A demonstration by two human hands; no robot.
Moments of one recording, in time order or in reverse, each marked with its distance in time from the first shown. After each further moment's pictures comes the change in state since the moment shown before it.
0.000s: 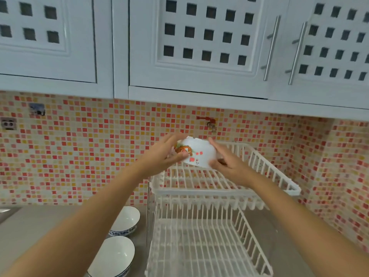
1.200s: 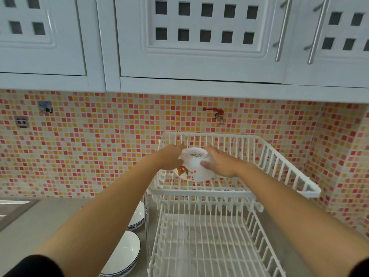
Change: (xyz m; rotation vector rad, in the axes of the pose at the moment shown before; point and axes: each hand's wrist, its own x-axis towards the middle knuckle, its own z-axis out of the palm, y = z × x) left_hand 0.053 -0.020 0.046 0.308 -0.354 -0.299; right_hand 0.060 0.060 0.021 -0.330 -0.279 0.190
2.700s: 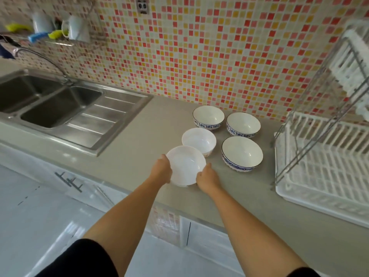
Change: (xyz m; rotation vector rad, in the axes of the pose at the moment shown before) left_hand -0.351 -0.310 0.211 -0.331 -0.211 -0.974; right_hand -0.009 -0.361 0.418 0.488 -0.249 0.384
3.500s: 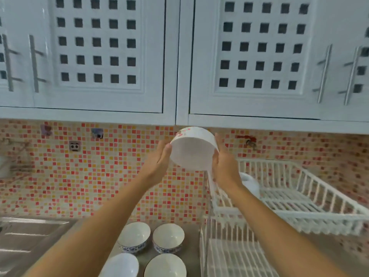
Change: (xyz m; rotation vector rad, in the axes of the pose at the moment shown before) left_hand -0.134 0.314 -0.208 -0.569 0.458 1.133; right_hand -0.077 -0.058 -0.422 0.071 0.940 -0.660
